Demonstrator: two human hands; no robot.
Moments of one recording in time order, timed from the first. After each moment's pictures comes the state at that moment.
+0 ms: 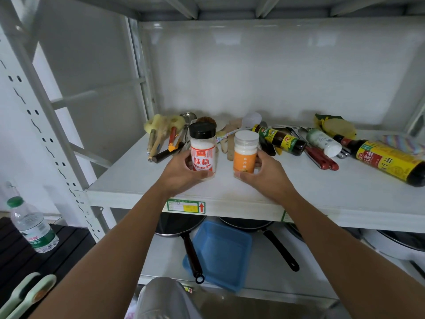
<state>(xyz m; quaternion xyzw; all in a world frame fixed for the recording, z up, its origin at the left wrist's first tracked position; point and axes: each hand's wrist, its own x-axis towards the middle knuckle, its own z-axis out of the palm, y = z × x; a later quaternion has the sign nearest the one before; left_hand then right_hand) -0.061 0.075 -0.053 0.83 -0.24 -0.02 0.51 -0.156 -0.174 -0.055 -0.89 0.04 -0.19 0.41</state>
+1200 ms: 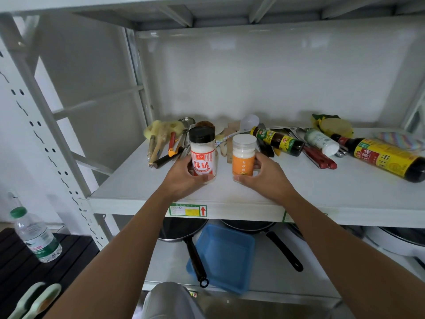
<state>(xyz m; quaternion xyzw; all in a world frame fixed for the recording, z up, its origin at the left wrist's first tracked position) -0.064 0.073 -0.050 0.85 -0.25 0.00 0.46 -0.158 -0.174 -0.052 -0.88 0.03 -0.19 0.43</state>
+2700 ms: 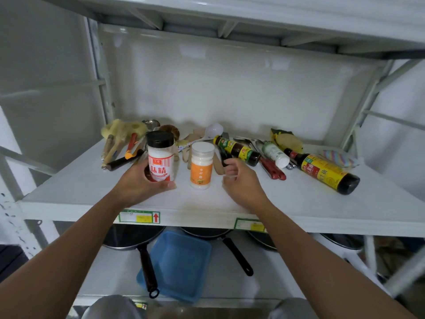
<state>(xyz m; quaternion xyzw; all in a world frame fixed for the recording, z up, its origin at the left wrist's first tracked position) -0.073 0.074 -0.043 0.86 -0.25 0.01 0.44 -0.180 -0.211 -0.043 -0.87 0.06 -0.24 0.42</state>
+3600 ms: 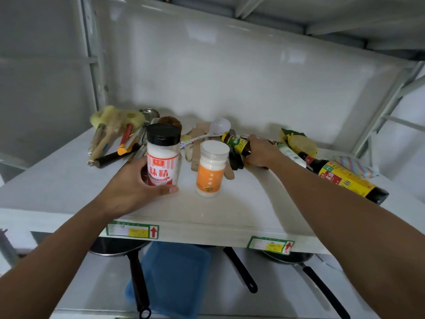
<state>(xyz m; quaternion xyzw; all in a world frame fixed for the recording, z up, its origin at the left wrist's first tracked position) -0.063 0.068 -0.049 0.84 -0.25 -0.01 0.48 -0.045 -0.304 0.001 -0.98 0.16 -0.11 0.03</state>
